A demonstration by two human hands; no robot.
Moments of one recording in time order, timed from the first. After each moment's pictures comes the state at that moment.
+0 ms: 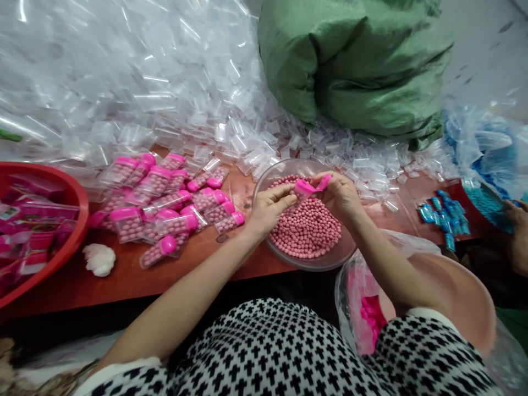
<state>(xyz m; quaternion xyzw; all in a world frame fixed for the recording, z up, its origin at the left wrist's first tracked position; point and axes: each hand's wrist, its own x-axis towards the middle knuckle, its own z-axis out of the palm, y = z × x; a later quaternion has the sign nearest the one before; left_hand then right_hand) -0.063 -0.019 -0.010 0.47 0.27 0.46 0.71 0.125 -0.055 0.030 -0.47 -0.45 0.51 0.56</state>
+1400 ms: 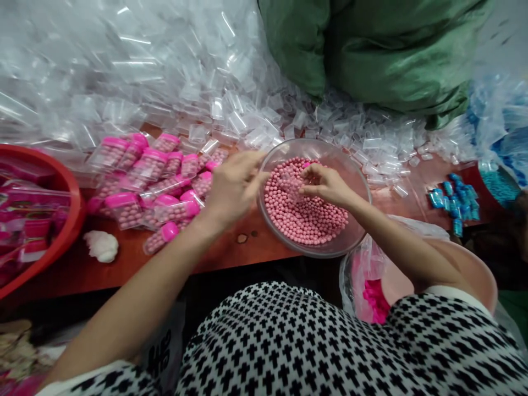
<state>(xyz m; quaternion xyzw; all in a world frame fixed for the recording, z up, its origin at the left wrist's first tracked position) -0.136 0.009 0.002 0.77 0.35 0.44 0.31 0.123 -0.040 0.011 -0.62 -0.64 0.37 0.29</state>
